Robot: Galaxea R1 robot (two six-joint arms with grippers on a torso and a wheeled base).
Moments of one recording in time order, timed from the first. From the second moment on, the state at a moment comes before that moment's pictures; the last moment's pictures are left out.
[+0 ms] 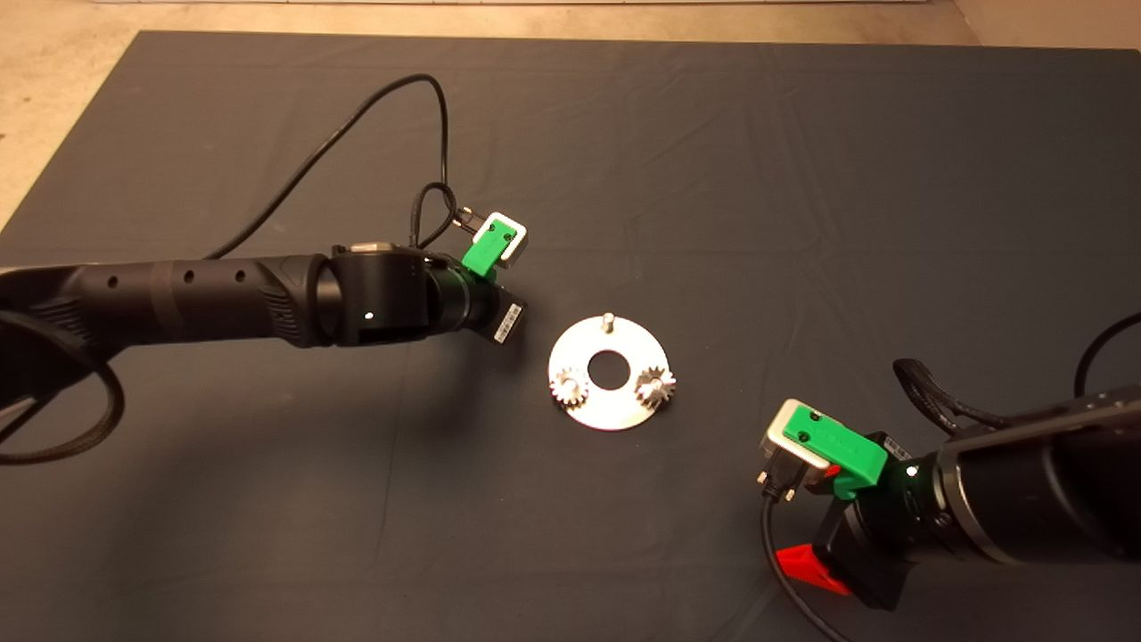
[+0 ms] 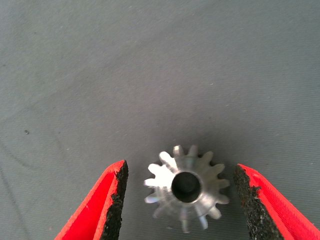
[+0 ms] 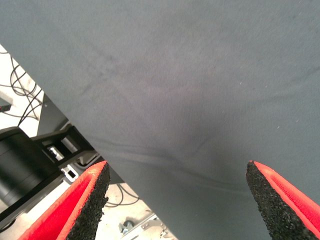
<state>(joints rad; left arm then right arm) -0.21 2.50 -1.03 1.07 1.20 -1.02 0.23 2.35 -0.35 -0.50 -1.53 1.19</state>
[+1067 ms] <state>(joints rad) -0.21 2.47 -1.05 1.07 1.14 -1.00 0.23 2.38 -0.35 -0.50 -1.53 1.21</state>
